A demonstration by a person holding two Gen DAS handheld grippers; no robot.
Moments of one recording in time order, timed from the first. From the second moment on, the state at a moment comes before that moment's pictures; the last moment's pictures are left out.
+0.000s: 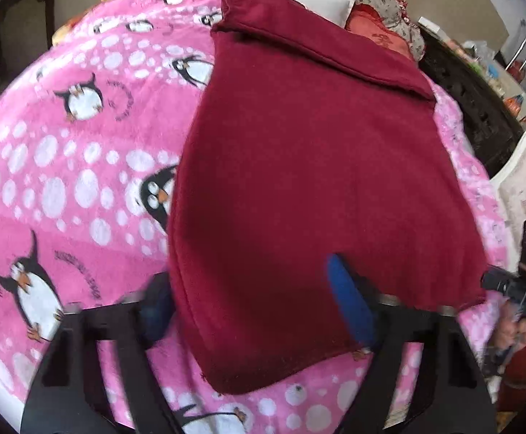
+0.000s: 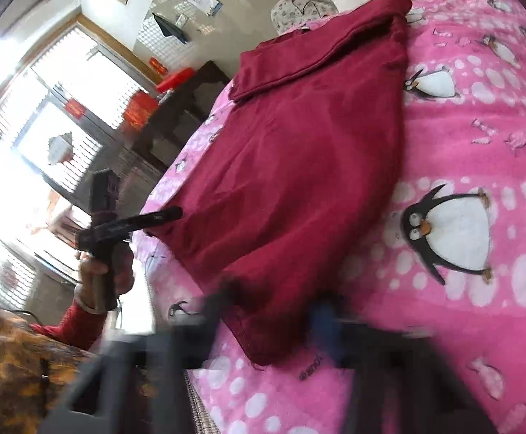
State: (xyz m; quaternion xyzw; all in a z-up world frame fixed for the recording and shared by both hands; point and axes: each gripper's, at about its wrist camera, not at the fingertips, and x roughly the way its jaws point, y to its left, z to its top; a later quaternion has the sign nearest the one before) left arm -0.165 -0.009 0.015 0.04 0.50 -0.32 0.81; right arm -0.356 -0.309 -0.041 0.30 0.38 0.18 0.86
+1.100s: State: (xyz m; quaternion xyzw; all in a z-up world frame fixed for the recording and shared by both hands) left arm 0.157 -0.160 0.105 -0.14 0.51 -0.37 0.76; right arm -0.076 -0.533 0.041 0.41 0.24 0.06 0.88
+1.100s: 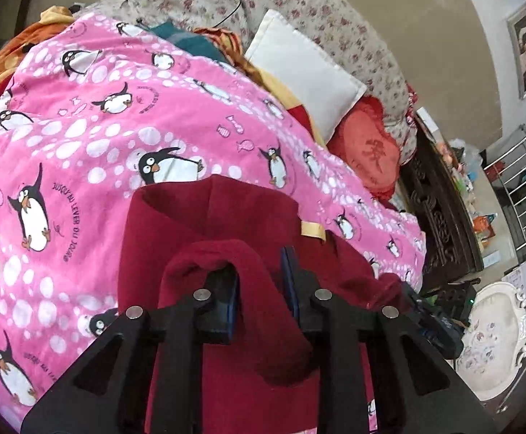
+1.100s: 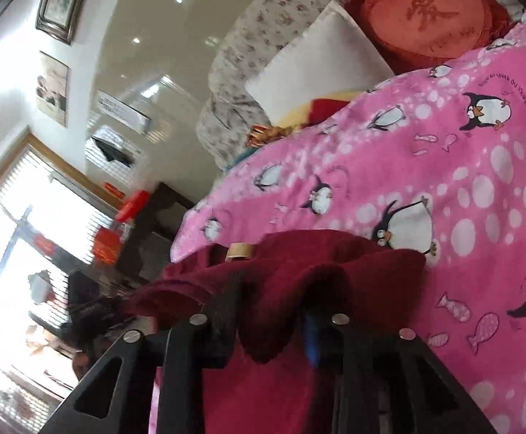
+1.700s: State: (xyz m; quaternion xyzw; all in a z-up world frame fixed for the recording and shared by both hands) left arm 0.118 -0.167 0.144 -0.09 0.43 -0.39 0.81; right arm -0.063 -0.443 0.074 0.20 0.30 0.02 0.93
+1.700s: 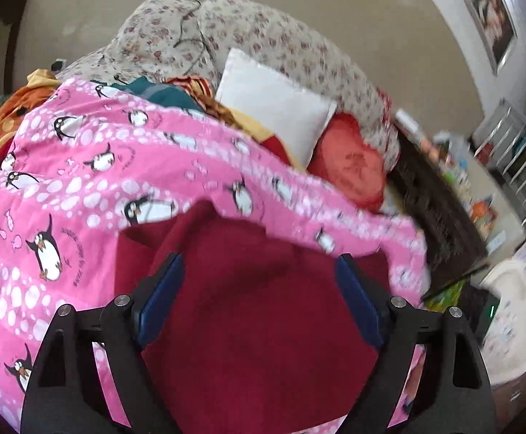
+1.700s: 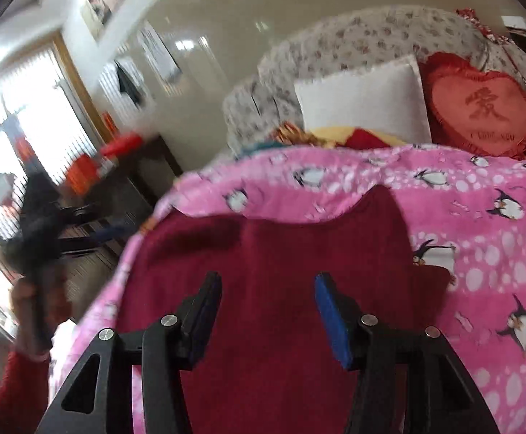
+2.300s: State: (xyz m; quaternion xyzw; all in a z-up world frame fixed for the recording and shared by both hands) left arm 0.113 -0.173 0.097 -0.06 0.44 -0.31 0.84; right arm -0.068 -0.461 0.058 0.21 0.34 -0.08 0.91
